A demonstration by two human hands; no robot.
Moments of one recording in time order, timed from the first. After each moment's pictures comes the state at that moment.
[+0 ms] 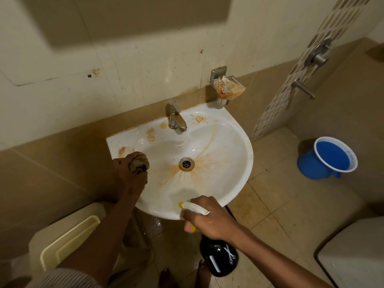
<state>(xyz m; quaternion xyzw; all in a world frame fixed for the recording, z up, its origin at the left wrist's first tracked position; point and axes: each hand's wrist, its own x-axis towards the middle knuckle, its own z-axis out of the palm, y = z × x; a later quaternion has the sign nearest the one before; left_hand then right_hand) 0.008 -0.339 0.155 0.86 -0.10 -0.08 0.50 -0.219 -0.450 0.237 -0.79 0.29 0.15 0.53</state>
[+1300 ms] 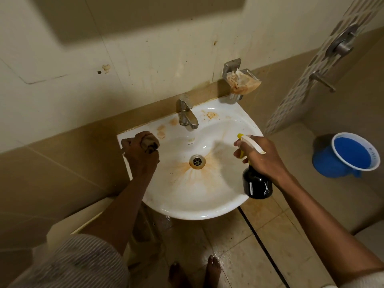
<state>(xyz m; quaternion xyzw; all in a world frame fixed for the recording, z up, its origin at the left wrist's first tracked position) 0.045 -0.371 0.171 0.85 -0.14 -0.03 0.51 -0.192 -0.588 0.252 -0.76 0.39 -0.15 0.49</state>
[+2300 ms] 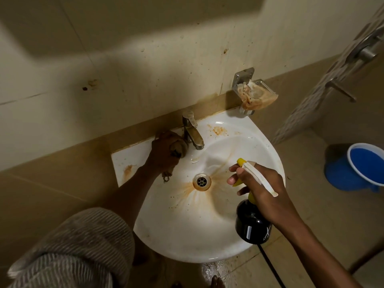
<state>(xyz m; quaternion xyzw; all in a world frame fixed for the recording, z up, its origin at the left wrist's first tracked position) 0.117 -0.459 0.150 0.81 -0.45 -0.10 0.35 -0.165 -0.567 0.245 -0.71 0.32 -0.18 0.60</state>
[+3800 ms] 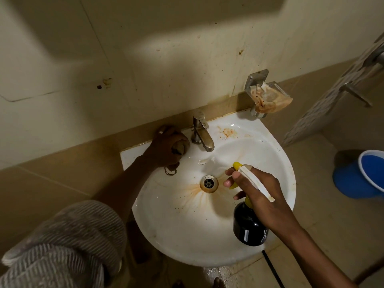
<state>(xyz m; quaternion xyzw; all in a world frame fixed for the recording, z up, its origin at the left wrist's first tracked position) 0.153 -0.447 0.146 0.83 -0.50 -0.11 0.21 -0.147 -0.555 0.236 -0.71 0.28 -0.16 0.62</state>
